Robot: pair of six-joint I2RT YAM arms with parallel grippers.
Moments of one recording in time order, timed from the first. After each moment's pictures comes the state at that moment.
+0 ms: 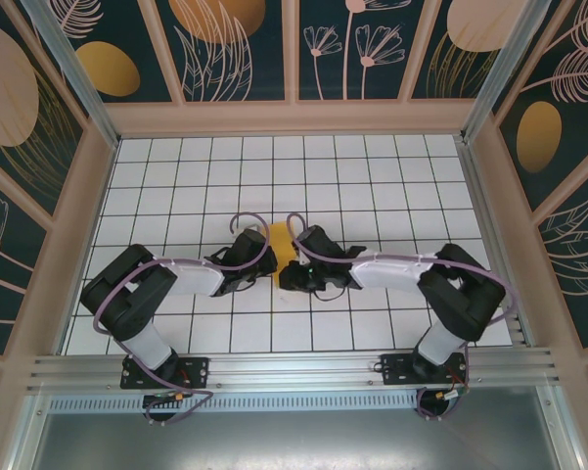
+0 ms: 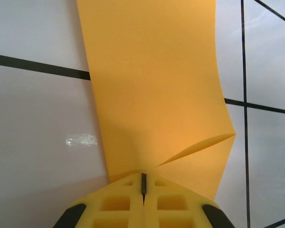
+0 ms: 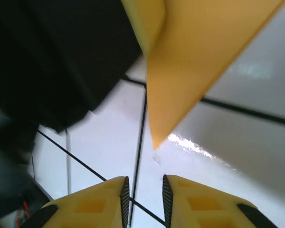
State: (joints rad) left arm -0.71 1.66 0.61 0.24 -0.02 -0.90; right arm 0.88 1.59 0.81 -0.12 -0.32 0.86
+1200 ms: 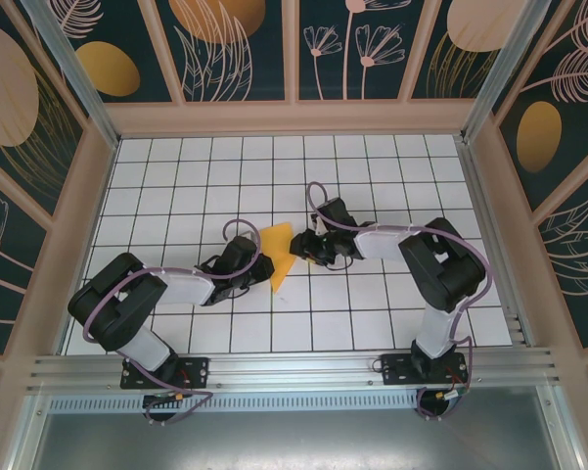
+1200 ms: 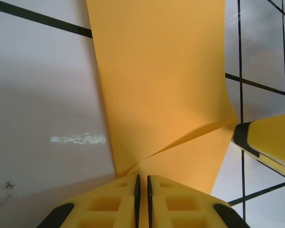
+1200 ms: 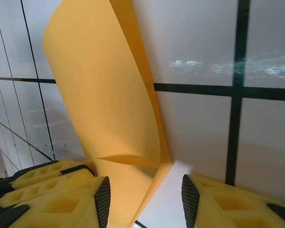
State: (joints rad) left arm -0.70 1.58 0.49 0.32 0.04 -0.94; right arm 0.63 1.82 0.92 -0.04 -0.47 0.83
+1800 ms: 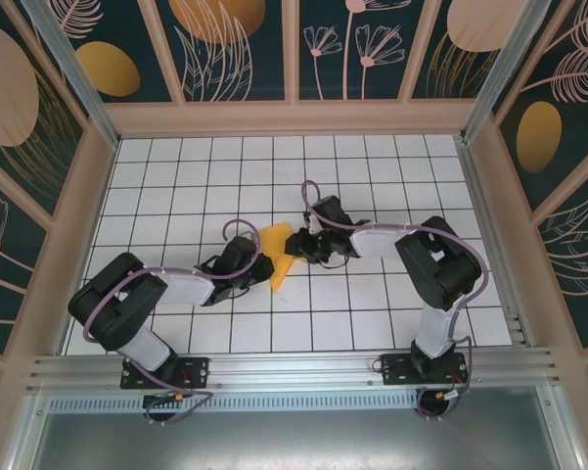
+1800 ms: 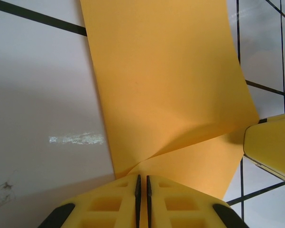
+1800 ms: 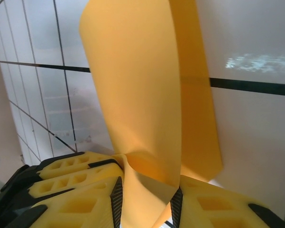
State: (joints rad) left arm -0.70 1.58 0.49 0.33 0.05 -0.94; right arm 0.65 1.84 0.95 -0.02 -0.54 0.84
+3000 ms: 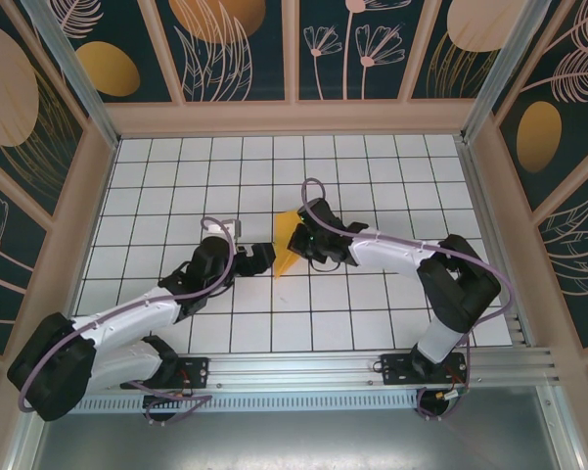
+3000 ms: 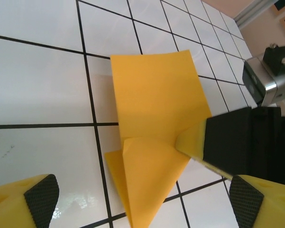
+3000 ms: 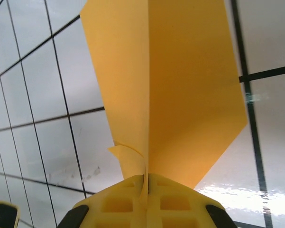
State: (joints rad) left arm -0.69 1.12 0.42 0.21 -0.03 -0.70; right arm 0.79 1.67 1.00 -0.21 -0.08 1.09
